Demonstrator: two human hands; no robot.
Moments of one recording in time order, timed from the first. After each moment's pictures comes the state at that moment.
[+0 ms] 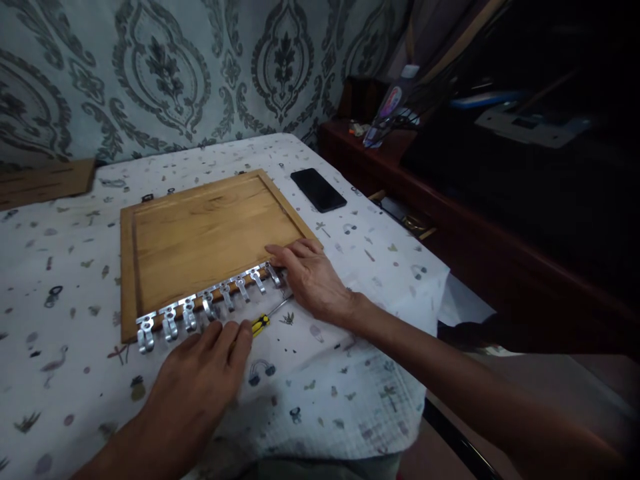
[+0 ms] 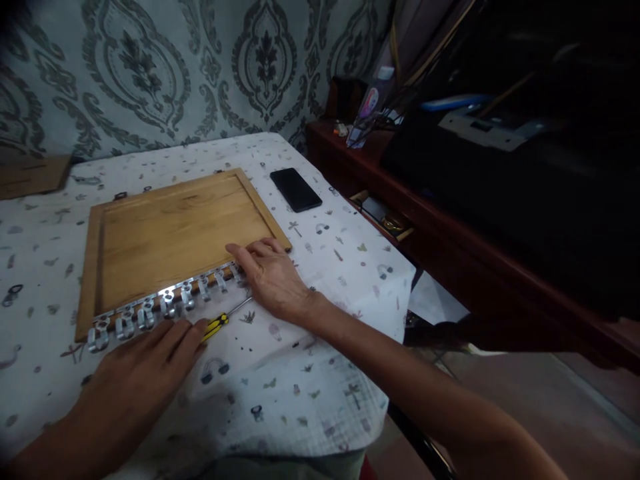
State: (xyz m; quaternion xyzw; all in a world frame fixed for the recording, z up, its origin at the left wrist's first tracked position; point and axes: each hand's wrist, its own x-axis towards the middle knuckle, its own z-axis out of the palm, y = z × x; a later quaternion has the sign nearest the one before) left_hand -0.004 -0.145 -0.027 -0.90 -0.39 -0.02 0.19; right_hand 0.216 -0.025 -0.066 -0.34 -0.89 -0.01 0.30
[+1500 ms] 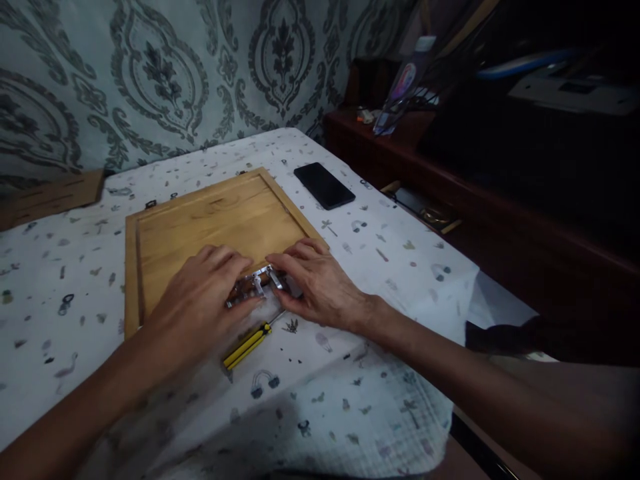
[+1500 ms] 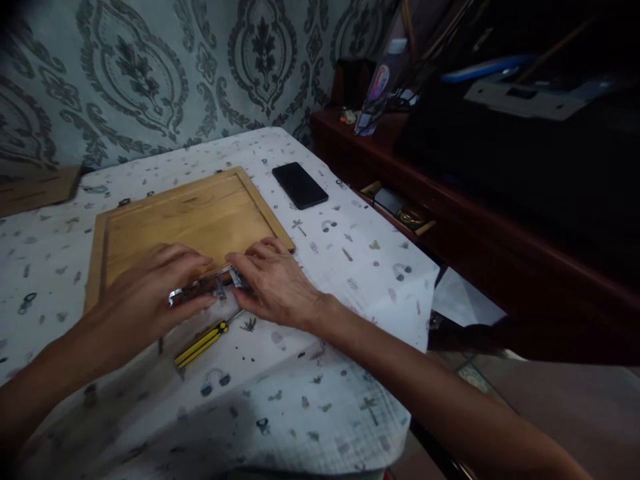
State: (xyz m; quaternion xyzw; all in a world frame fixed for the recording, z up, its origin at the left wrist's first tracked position) left_hand 0.003 -0.059 0.017 -0.86 -0.50 -0.08 -0.06; right_hand 0.223 -0.025 -0.056 -0.31 -0.90 0.04 0.31
